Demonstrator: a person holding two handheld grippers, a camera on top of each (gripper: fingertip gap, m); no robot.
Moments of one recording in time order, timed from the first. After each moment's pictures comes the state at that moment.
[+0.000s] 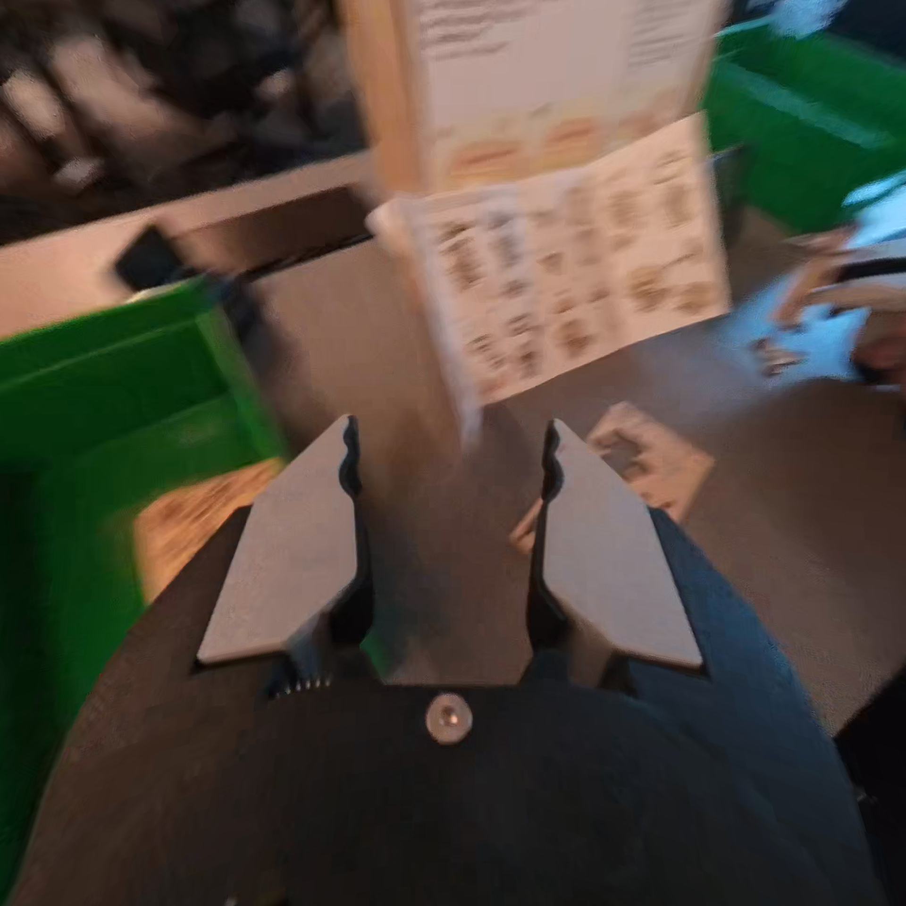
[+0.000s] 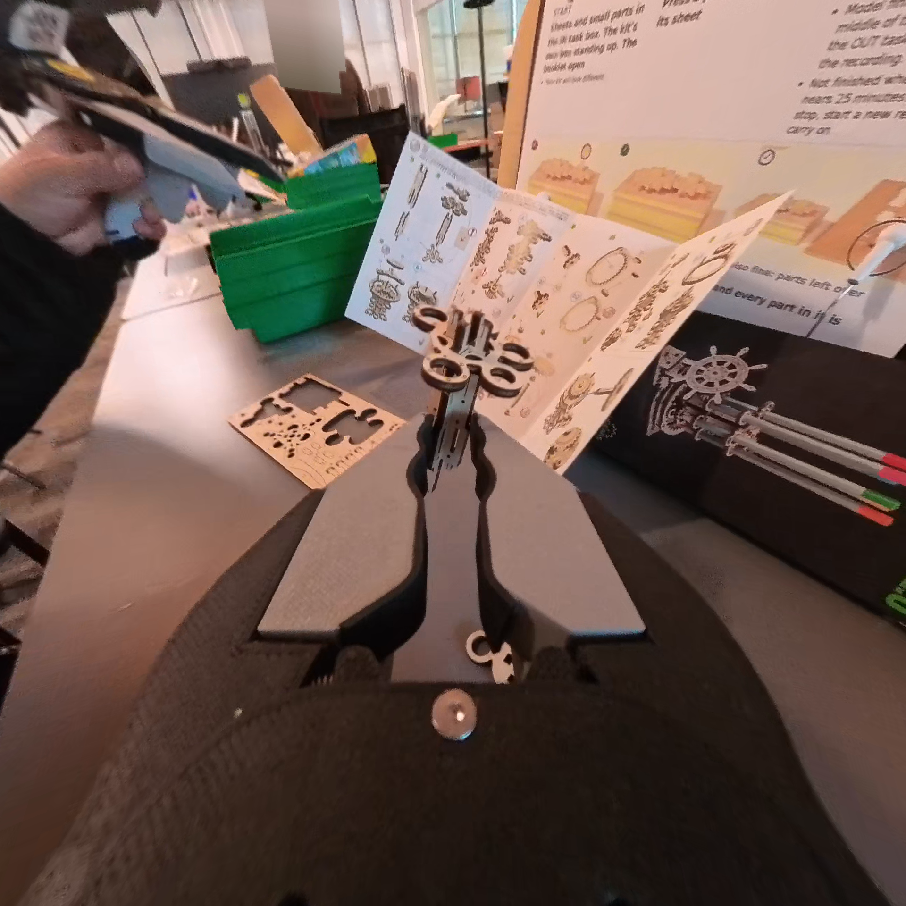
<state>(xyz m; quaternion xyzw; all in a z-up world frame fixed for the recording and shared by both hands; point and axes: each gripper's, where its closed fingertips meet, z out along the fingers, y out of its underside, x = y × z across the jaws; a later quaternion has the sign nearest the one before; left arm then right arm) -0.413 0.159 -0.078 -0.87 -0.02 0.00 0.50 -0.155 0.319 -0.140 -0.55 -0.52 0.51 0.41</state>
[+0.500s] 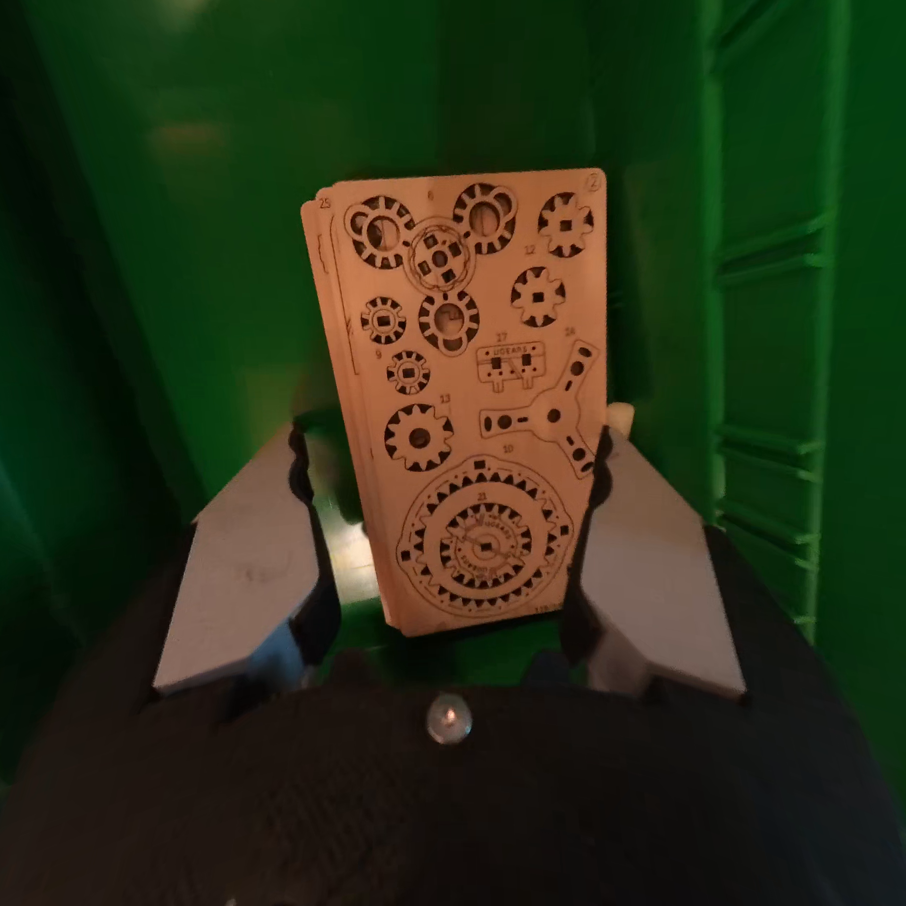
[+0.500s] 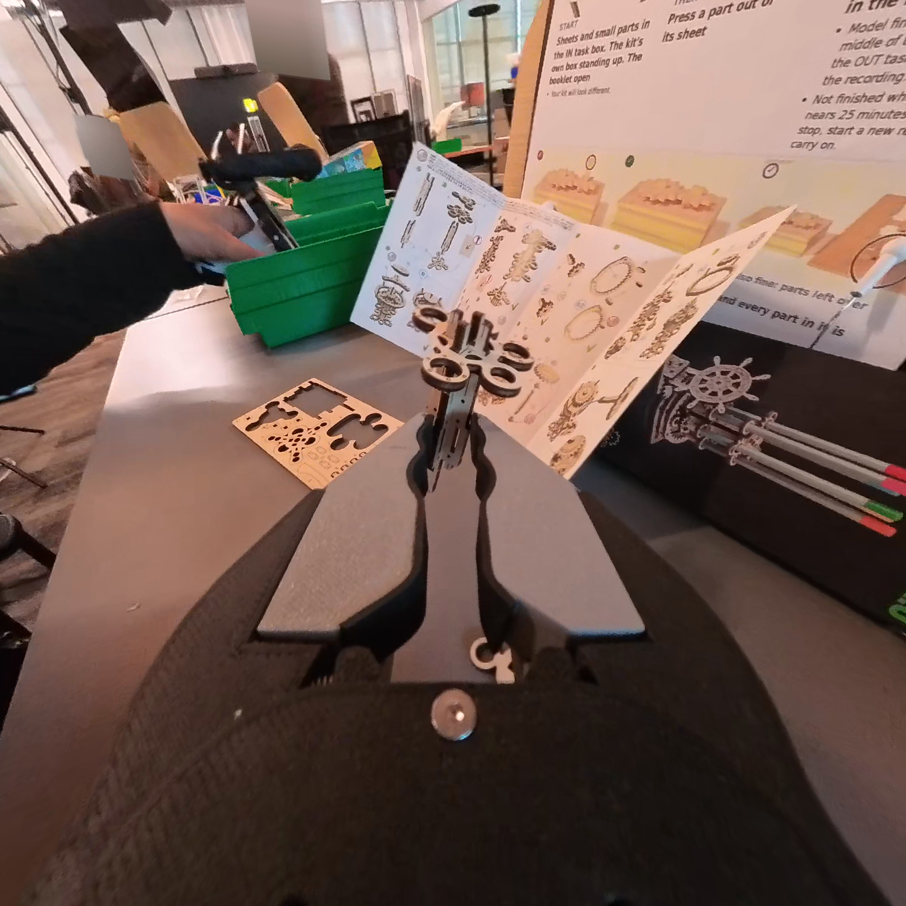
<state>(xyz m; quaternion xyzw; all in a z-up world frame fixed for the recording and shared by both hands) -0.562 0.106 -0.235 -0.97 -0.19 0.00 0.17 -0.156 0.317 -0.136 -0.54 -0.52 0.51 0.42</state>
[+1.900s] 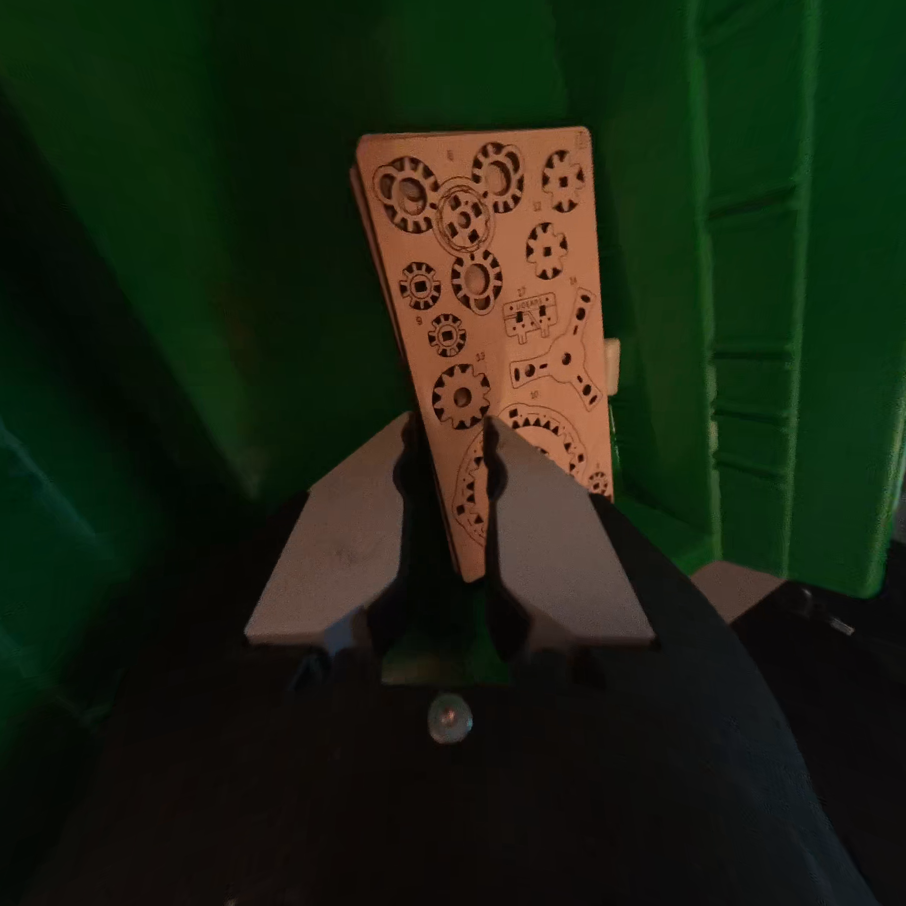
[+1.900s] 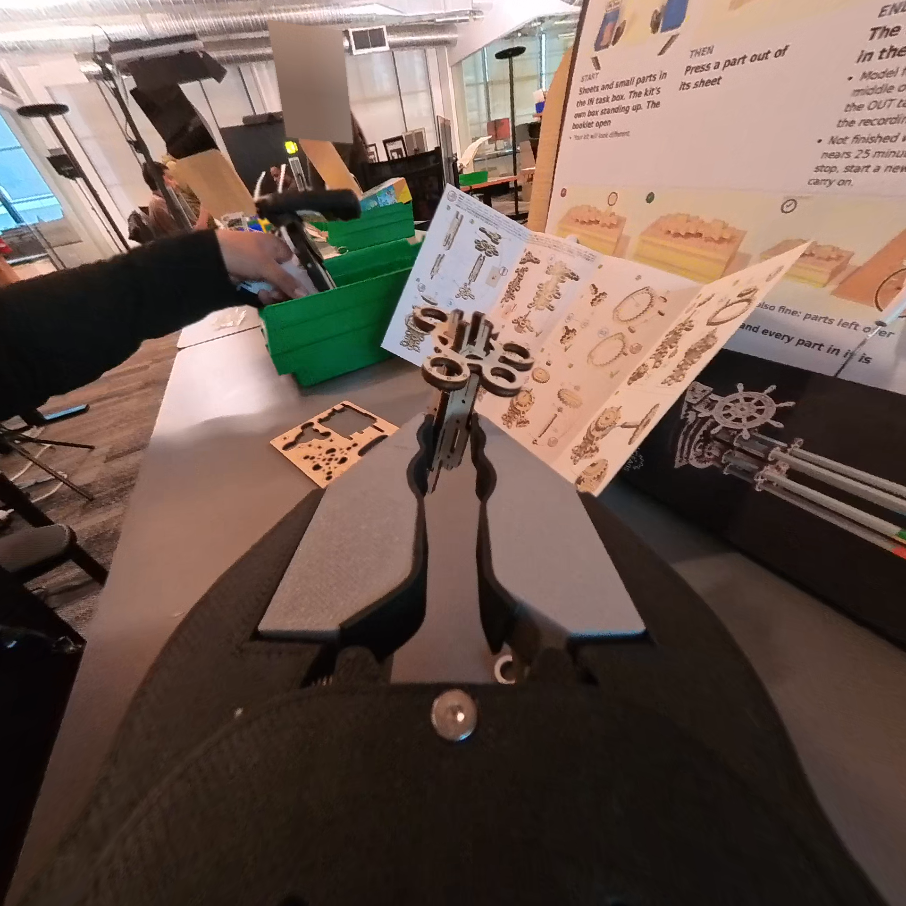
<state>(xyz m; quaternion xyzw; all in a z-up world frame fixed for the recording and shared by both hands) -0.527 0.106 -0.226 -0.96 -0.15 -0.17 0.17 -0.152 0.307 -0.120 -0.52 -0.51 0.54 0.41</state>
